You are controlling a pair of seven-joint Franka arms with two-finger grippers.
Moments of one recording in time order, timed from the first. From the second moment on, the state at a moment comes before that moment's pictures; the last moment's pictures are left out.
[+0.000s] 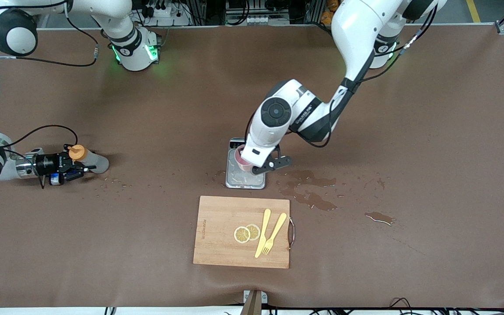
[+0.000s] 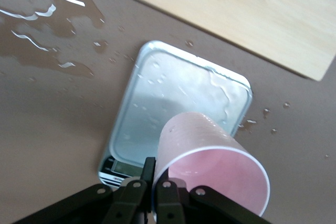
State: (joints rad) left arm -0.63 0.69 -0.19 -1.43 -0.05 2.18 -1.06; right arm -0.59 0.96 0.03 -1.49 0.78 1.36 0.59
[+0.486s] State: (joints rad) left arm -0.69 0.75 -0.17 -1.43 -0.02 2.28 -1.12; right arm -0.49 0.88 0.03 -1.41 0.78 1.37 0.78
